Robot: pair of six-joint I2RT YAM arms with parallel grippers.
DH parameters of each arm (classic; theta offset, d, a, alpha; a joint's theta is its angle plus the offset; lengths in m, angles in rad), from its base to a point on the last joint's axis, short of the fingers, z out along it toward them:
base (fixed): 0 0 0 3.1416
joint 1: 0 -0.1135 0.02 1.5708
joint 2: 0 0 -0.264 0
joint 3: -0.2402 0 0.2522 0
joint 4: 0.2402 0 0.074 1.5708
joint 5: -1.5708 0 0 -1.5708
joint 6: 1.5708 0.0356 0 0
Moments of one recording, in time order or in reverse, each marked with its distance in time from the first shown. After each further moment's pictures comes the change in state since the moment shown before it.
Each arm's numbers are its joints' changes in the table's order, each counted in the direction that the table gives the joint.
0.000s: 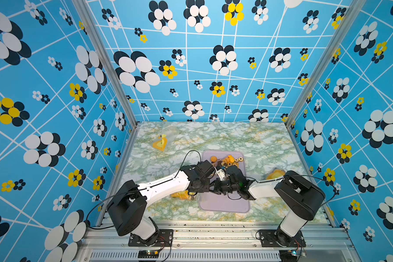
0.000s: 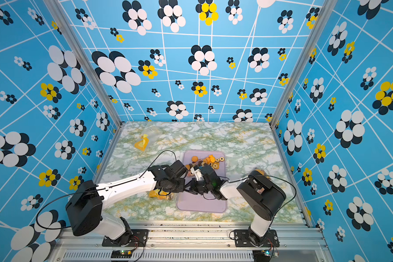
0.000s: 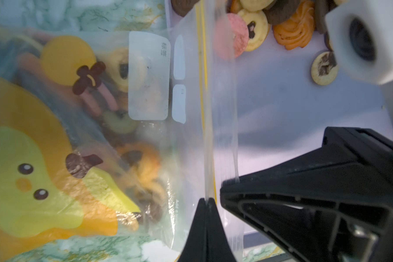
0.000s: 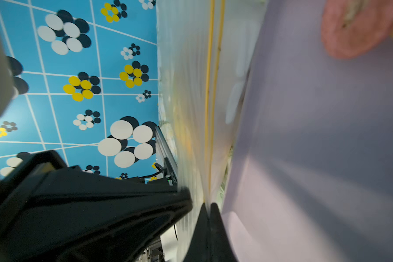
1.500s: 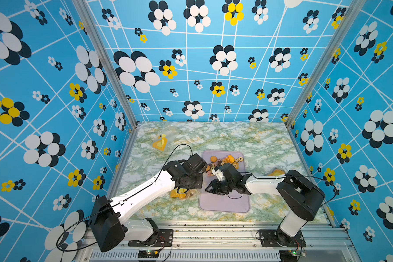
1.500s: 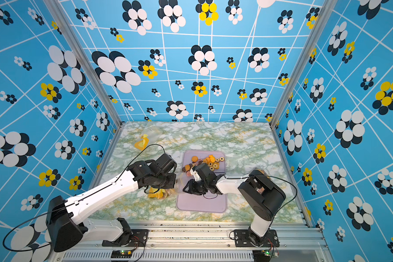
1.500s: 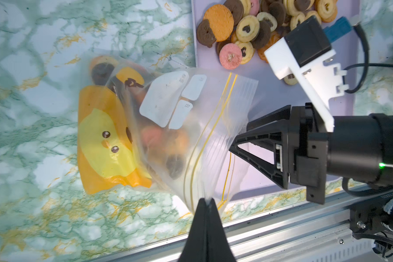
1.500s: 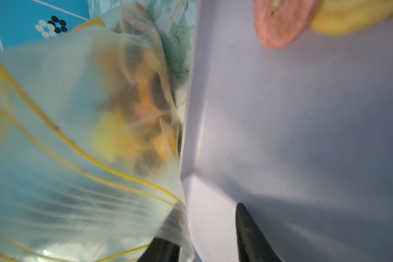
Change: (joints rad) left arm -0.047 -0.217 -0.108 0.257 0.010 0.059; right arm -0.020 0.000 -0.144 0.424 -0.122 -0.197
